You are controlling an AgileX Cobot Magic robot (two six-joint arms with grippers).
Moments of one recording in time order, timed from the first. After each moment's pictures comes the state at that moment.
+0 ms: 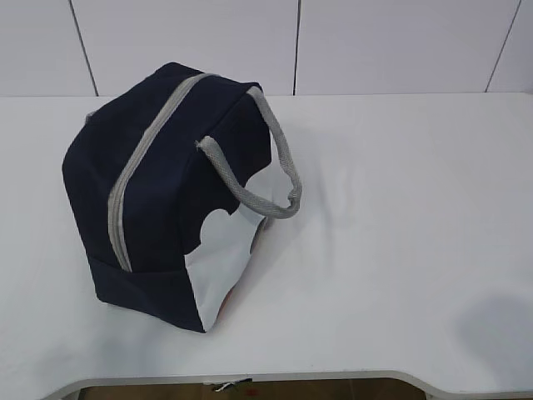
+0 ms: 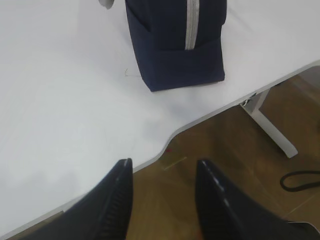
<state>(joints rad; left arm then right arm) -0.37 0.02 -0.62 -0.12 1.26 0.10 0.41 0.02 -0.63 -0.02 1.09 -0.18</state>
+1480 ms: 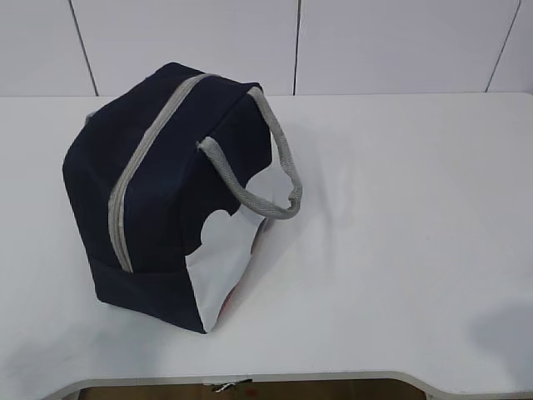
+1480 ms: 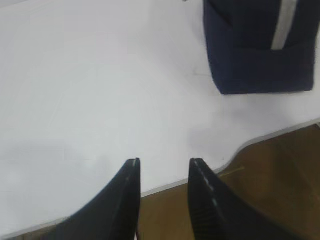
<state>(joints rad) -0.18 0.01 -0.51 0.01 1.12 0.10 0.35 -0.02 -0.50 -0.12 1.14 -0.03</state>
